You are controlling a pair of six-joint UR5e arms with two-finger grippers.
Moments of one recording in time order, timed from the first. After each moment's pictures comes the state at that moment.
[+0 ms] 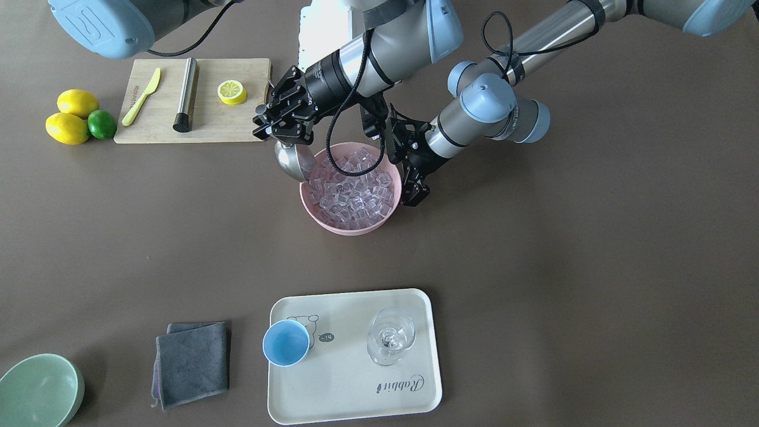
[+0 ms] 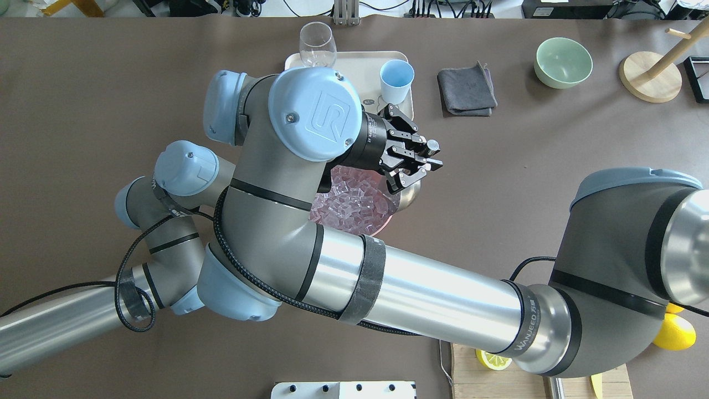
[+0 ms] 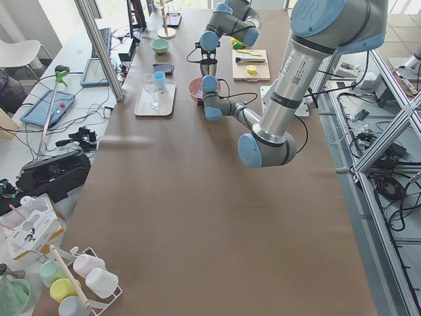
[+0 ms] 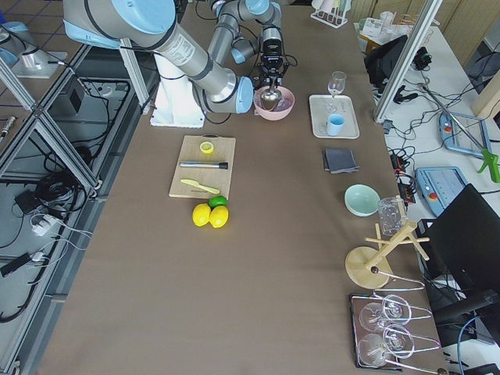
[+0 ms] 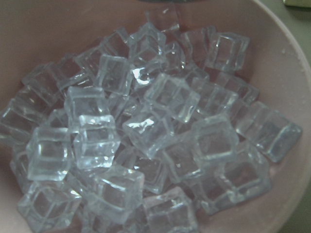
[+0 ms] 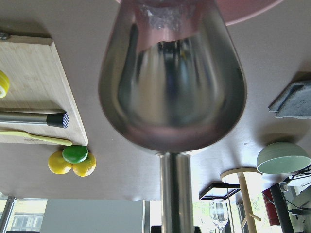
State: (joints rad) left arm -0.55 -2.13 -1.43 -2.40 -2.06 0.09; right arm 0.48 -0.34 1.41 -2.78 1.41 -0.53
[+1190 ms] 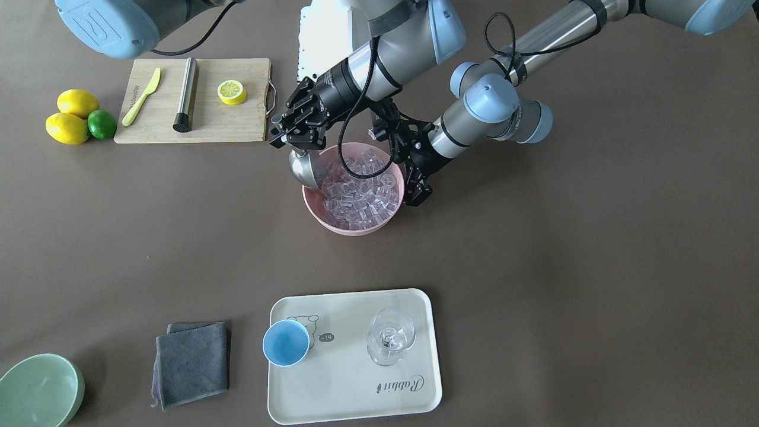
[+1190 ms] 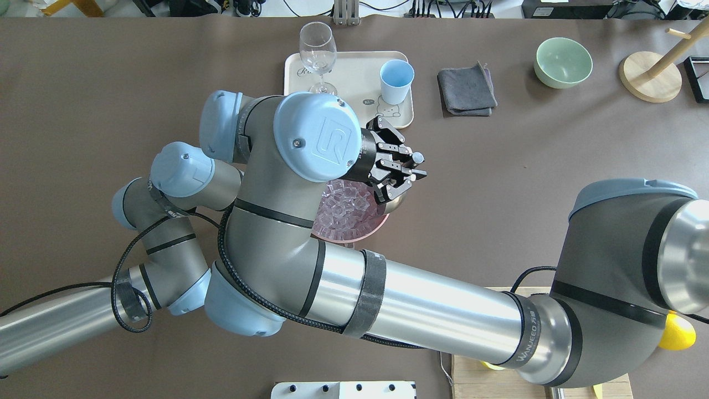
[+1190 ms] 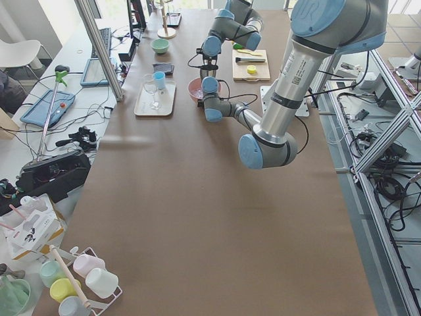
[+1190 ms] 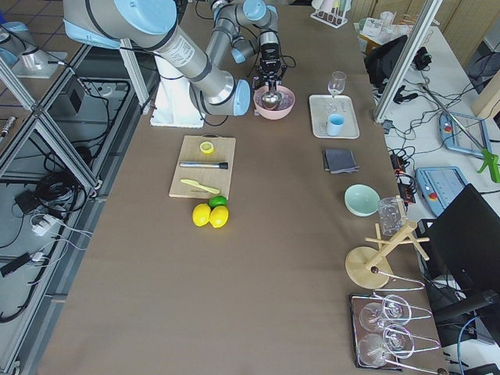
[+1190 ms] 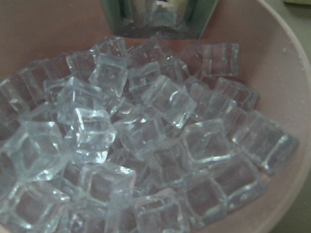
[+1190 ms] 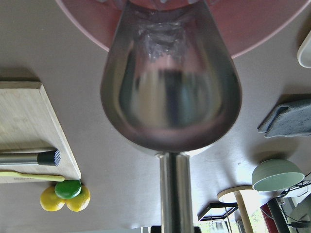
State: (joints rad) left arm -0.55 -2.11 -1.43 -2.41 -2.06 0.09; right arm 0.45 -0.36 1.40 -2.69 1.41 -0.45
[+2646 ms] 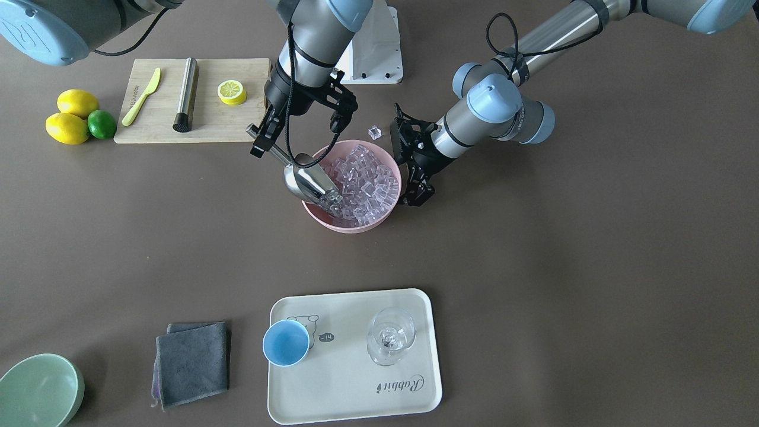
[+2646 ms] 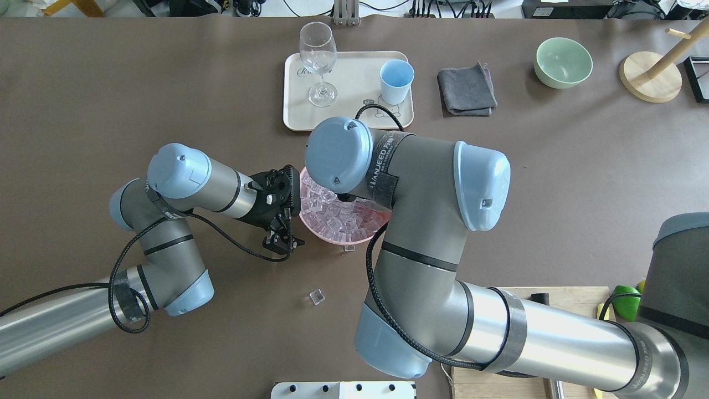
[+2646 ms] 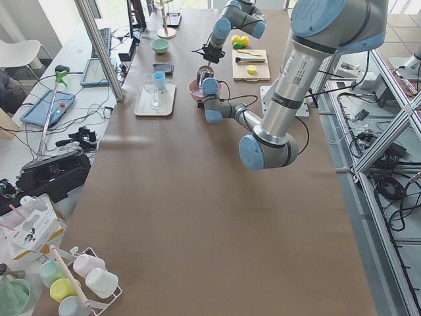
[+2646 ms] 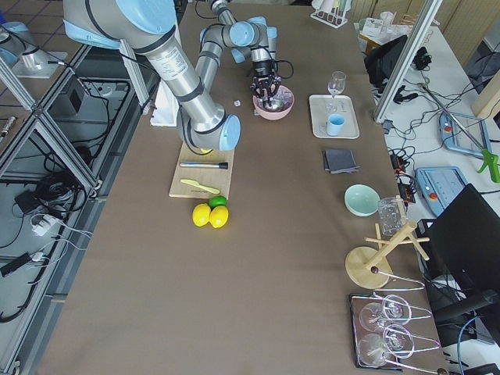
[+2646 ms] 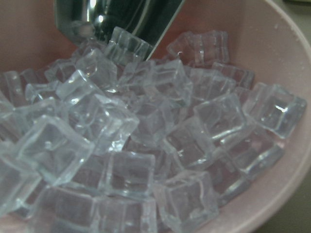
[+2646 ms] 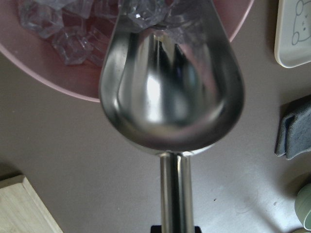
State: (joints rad) left arm -0.55 -2.11 -1.43 -2.43 -2.06 0.09; right arm 0.46 -0.69 1.79 -2.39 1.48 -0.14
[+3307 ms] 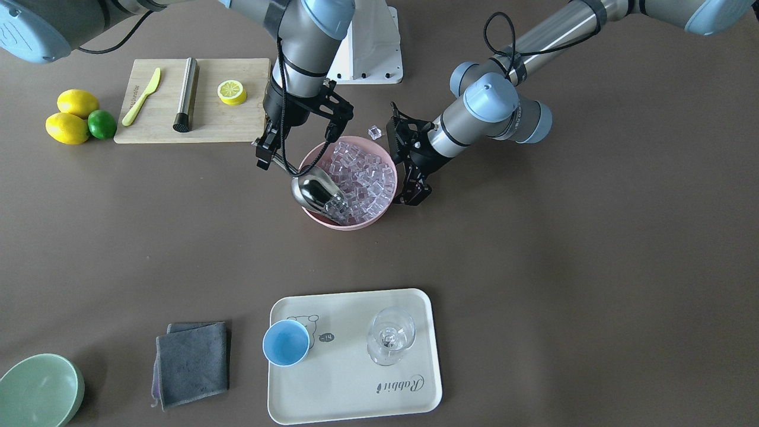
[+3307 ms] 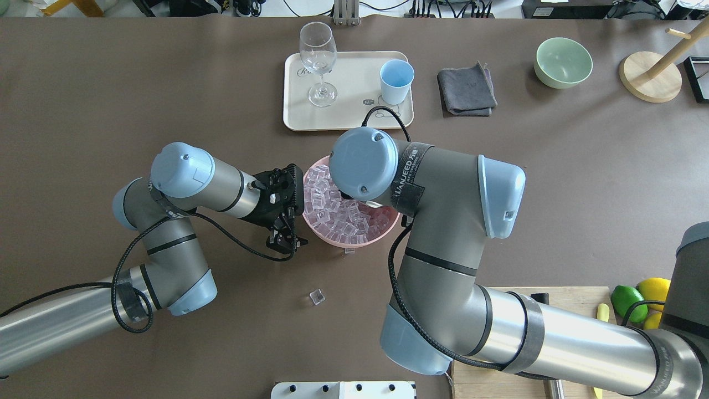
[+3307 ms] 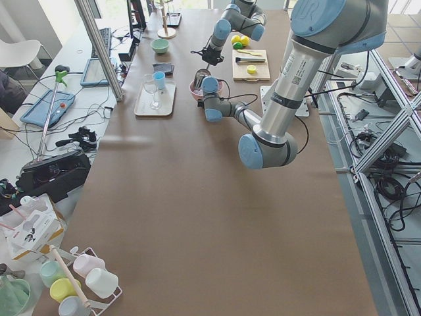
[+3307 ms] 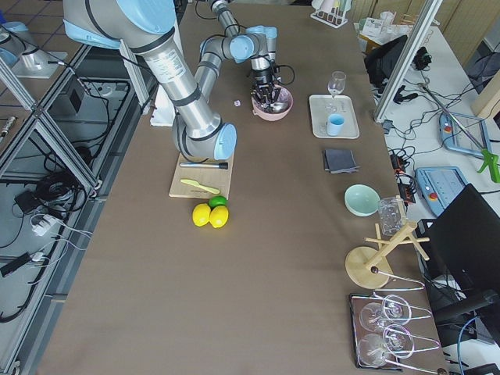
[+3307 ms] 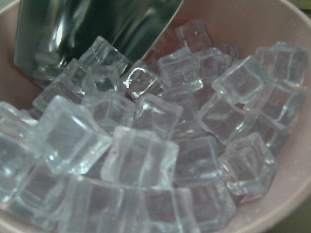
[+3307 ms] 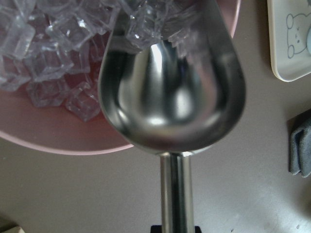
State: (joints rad) left arm -0.55 -2.12 -1.43 -2.42 -2.06 0.08; right arm 0.46 -0.77 1.80 -2.21 1.50 -0.05
